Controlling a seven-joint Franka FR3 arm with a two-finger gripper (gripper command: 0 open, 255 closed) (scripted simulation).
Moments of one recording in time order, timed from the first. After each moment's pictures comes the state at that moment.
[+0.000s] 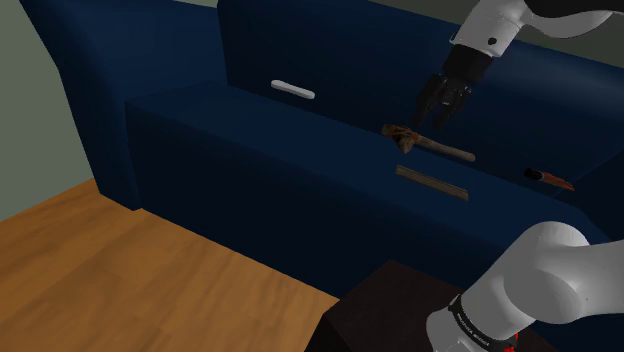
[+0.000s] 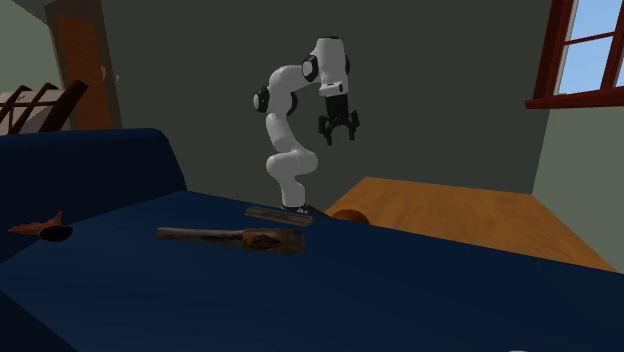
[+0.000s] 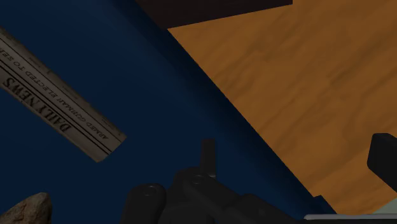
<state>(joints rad) 0.00 -0.76 -0.03 -2.28 0.12 1.57 0.10</state>
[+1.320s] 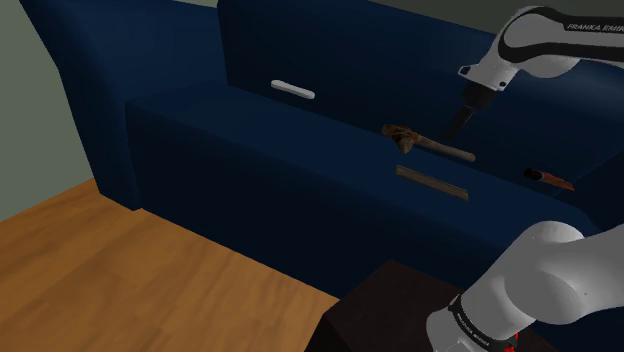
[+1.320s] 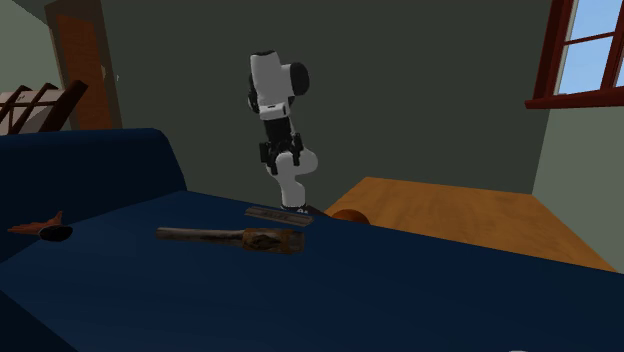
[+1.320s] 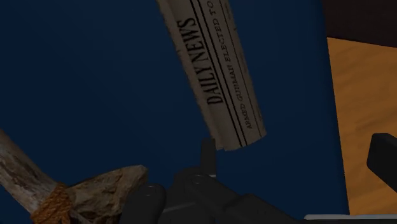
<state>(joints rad) 0.02 -0.59 -0.52 -2.26 -0.12 1.70 -0.65</state>
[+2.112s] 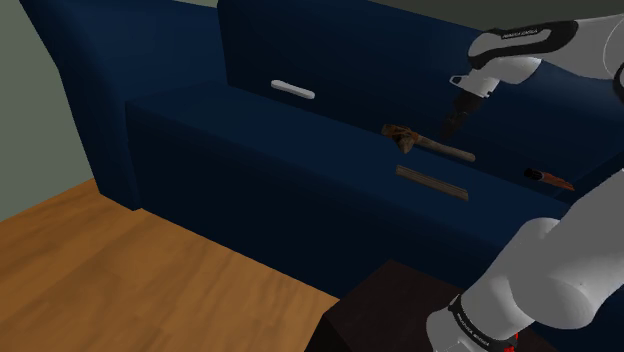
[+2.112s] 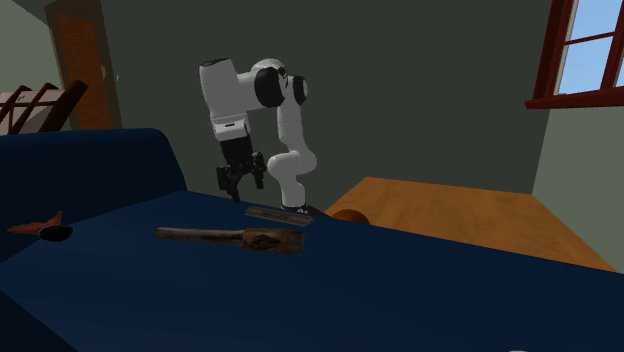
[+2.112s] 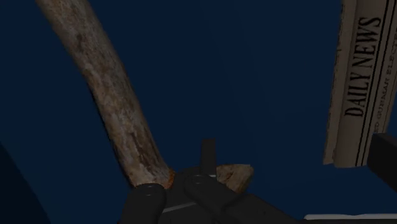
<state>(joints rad) 0.14 -0.11 -0.91 -1.94 0.06 1.77 -1.25</state>
